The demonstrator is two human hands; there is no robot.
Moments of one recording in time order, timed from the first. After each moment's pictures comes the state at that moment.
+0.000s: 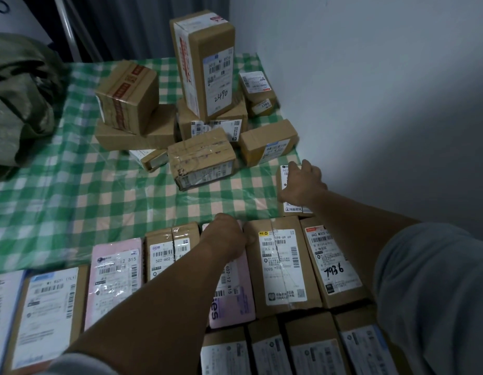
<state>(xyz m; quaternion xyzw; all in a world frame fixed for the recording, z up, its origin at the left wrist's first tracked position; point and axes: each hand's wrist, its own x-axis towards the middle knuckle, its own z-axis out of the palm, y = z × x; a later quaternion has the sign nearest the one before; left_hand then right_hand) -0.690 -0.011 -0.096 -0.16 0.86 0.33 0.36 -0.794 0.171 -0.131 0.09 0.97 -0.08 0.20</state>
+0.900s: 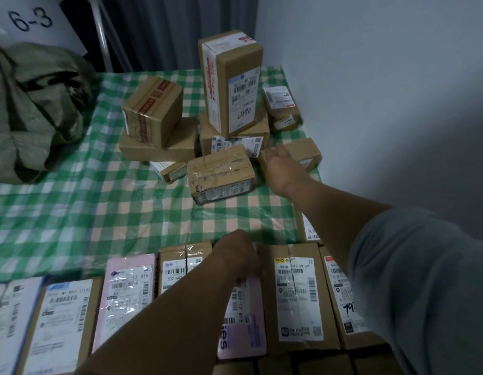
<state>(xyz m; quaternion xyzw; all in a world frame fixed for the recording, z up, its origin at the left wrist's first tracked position) -0.711 -0.017 -0.093 -0.15 0.84 0.30 0.42 -0.863 0.101 -0.117 -0.09 0.98 -0.09 0.12</state>
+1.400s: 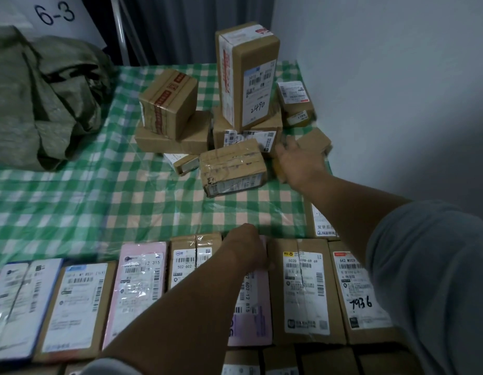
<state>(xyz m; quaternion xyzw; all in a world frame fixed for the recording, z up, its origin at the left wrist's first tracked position) -0.702 -0.020 -0.088 -0.14 0.86 0.29 0.39 -0.861 0.102 -0.103 -0.17 0.98 0.10 0.08</state>
